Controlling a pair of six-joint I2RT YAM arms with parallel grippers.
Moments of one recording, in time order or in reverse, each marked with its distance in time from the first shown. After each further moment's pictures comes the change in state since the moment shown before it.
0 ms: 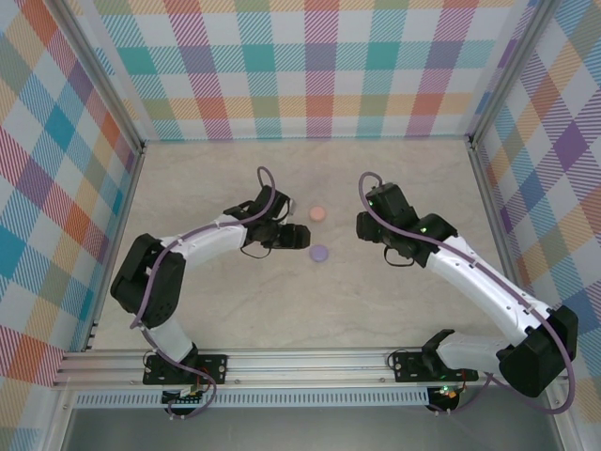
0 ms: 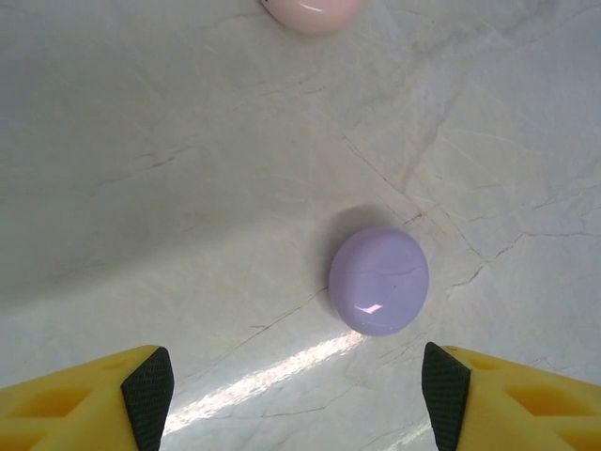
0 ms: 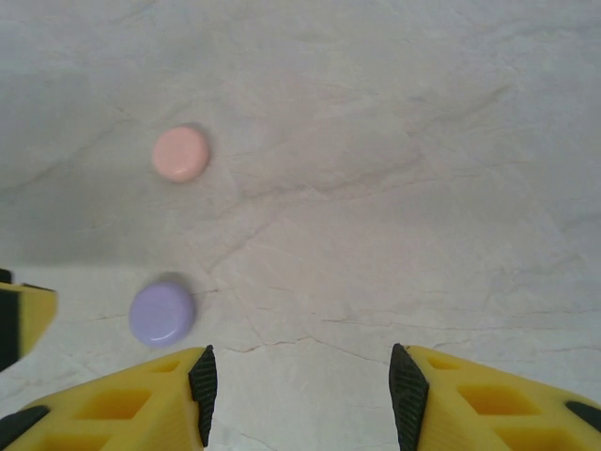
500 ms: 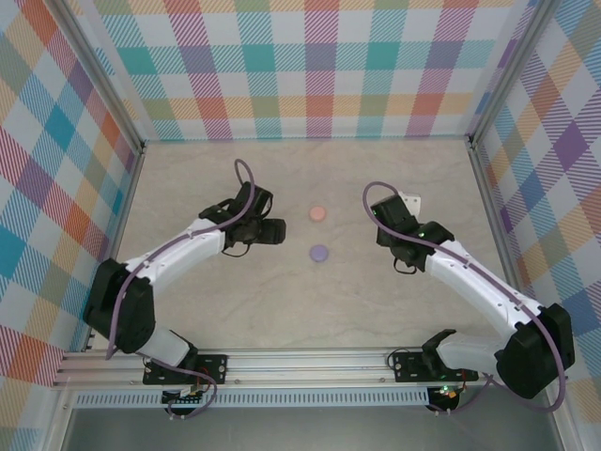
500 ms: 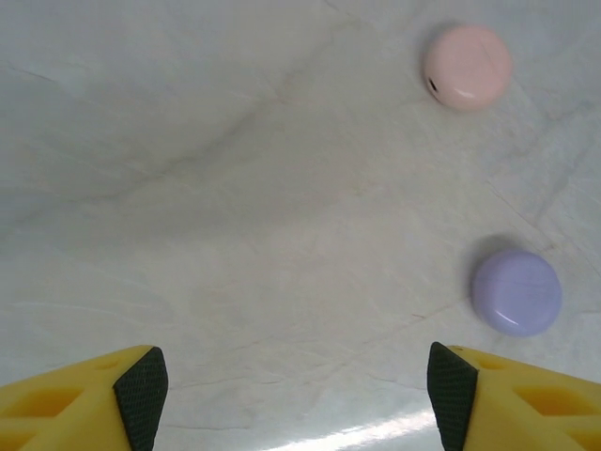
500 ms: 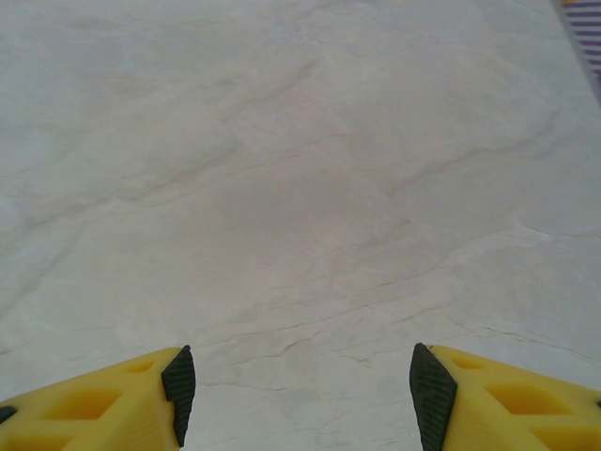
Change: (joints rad) left arm 0.038 -0.221 -0.030 -0.159 -0.327 0.089; right arm -0.088 -0.007 -0.164 0.023 0.252 0.059
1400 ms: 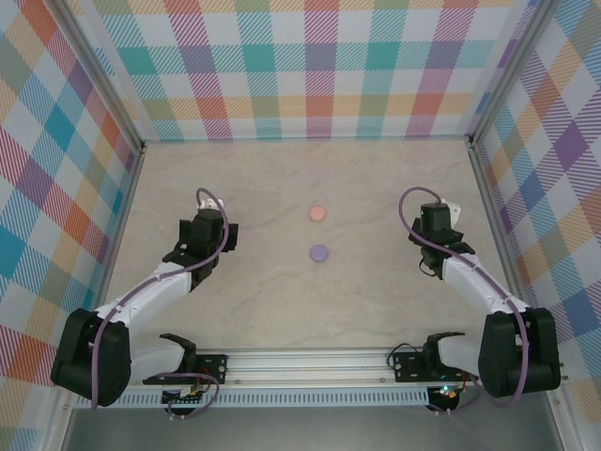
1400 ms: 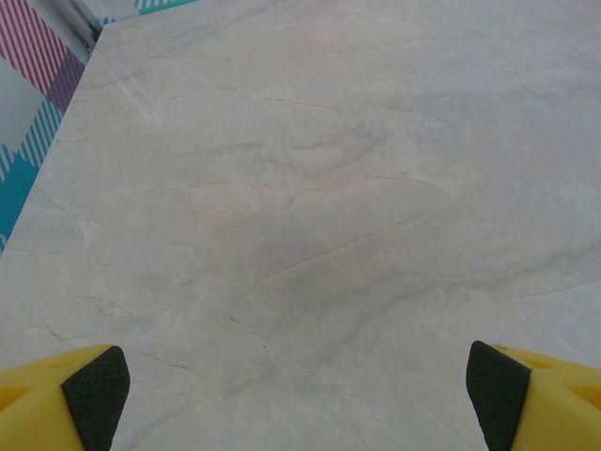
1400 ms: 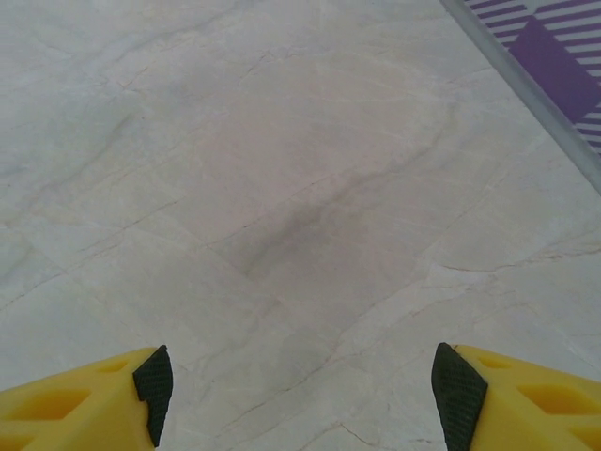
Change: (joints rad) left arm 0.200 -0.292 -0.493 0.528 -0.372 0.338; right arm -0.431 0.002 -0.312 0.539 -0.171 -0.203
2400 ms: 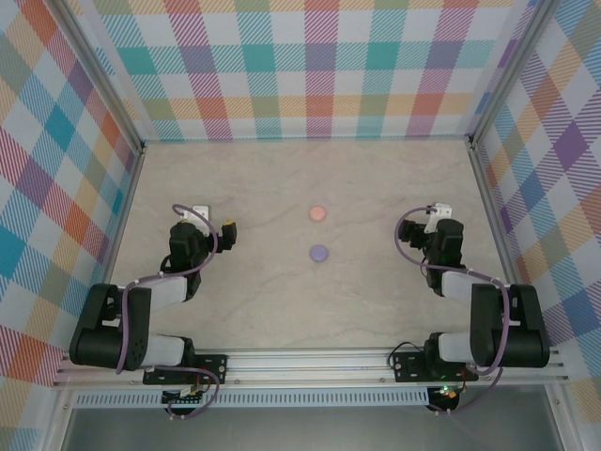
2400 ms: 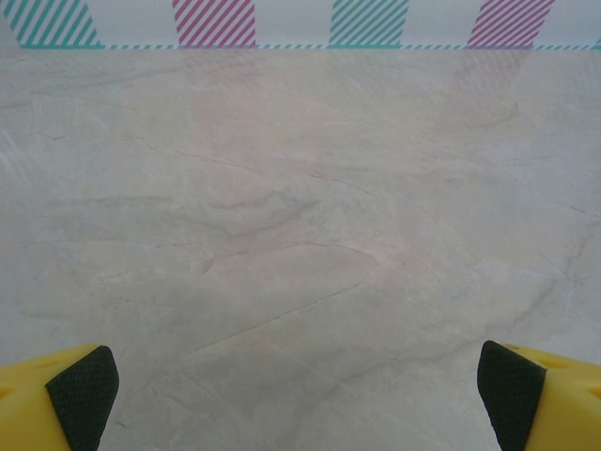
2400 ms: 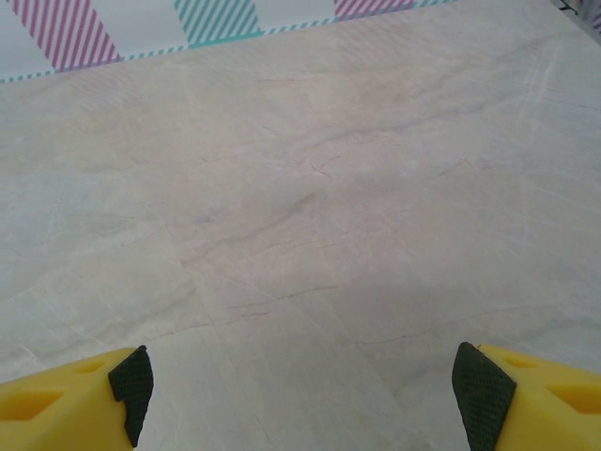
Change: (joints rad) left arm 0.255 0.185 -0.247 0.717 0.500 0.006; right arm -0.134 0.156 -0.267 0.803 -0.460 -0.234
